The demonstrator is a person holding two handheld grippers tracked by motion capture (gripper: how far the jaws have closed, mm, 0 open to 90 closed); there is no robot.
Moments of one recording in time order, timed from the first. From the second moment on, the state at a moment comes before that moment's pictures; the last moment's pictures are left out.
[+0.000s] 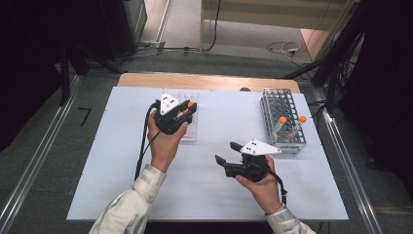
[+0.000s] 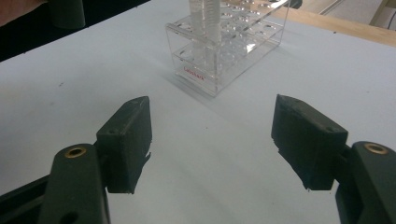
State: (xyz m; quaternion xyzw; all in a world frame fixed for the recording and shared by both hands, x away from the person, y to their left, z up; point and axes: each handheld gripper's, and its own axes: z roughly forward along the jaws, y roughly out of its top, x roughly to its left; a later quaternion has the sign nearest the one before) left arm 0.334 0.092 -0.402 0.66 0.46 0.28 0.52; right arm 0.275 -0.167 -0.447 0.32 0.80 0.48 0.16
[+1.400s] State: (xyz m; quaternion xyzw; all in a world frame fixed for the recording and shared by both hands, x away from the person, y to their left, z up) left arm 0.295 0.098 -0.413 0.66 0.46 0.22 0.55; right arm 0.278 -0.178 -0.445 0.34 0.79 0.48 0.17
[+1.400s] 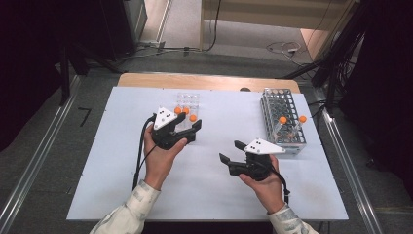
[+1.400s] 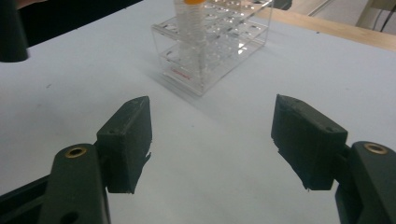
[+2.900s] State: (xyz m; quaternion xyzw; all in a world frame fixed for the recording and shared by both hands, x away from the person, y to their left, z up) left arm 0.268 0.115 -0.426 0.66 0.47 0.21 0.54; right arm 0.338 -0.292 -0.446 0.49 0.69 0.43 0.31
